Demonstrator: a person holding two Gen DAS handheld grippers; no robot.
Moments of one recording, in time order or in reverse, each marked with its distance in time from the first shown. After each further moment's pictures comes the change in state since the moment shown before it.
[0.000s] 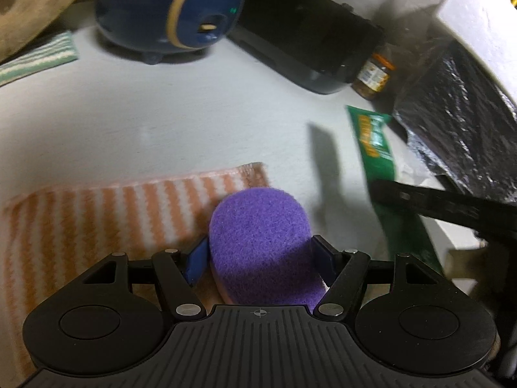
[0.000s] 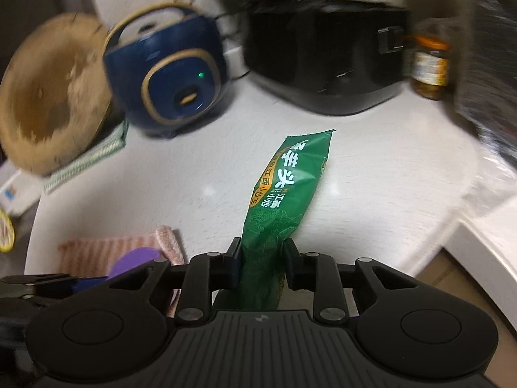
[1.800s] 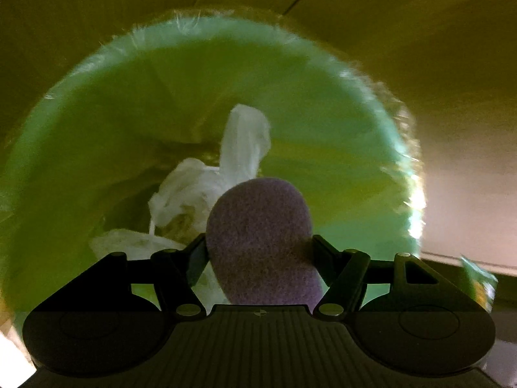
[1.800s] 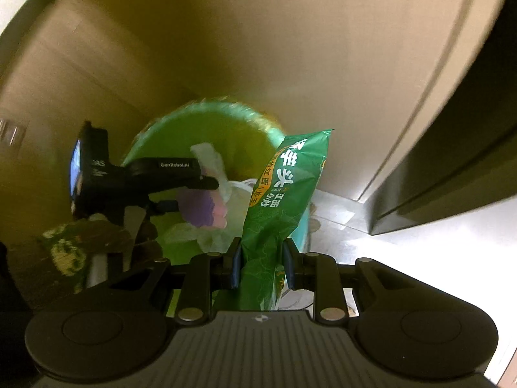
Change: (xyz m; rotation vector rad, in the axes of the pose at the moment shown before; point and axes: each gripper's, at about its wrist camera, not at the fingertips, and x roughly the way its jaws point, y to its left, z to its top) left arm 0.412 -0.102 -0.237 -0.040 0.651 -0.023; right arm 0.019 -0.272 -0.321 0.596 0.365 -0.235
